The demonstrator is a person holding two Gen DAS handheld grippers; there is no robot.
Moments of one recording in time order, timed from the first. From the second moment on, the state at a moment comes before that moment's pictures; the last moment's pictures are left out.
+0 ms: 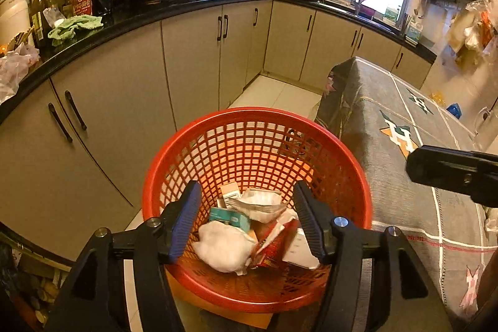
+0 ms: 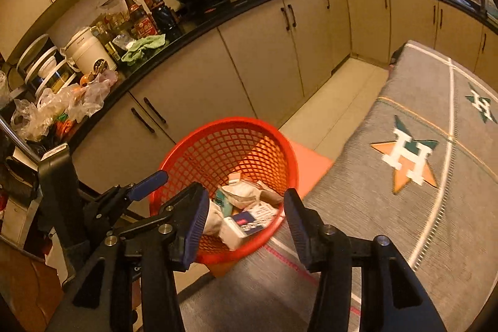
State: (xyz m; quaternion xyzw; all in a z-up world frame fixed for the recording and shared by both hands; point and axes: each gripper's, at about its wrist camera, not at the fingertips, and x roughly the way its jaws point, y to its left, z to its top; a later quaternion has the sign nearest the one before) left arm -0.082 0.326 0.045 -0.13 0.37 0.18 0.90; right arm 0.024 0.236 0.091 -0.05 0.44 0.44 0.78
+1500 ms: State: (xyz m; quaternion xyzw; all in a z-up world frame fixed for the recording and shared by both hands) left arm -0.083 0.157 0.061 -0.02 0.38 0.09 0.92; right arm 0.000 0.011 0.072 0.05 0.45 0.32 0.83
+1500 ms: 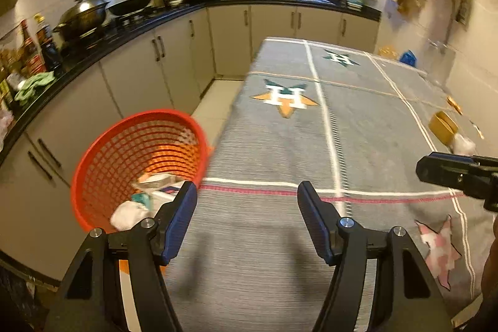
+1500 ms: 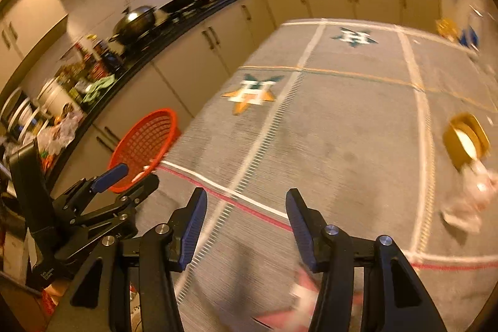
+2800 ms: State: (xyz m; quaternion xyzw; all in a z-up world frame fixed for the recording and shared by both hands) left arm 0.045 -0.095 0.028 0.03 0.46 -0.17 0.87; right arm 0.139 -0.201 0.041 0.17 0.50 0.11 0.84
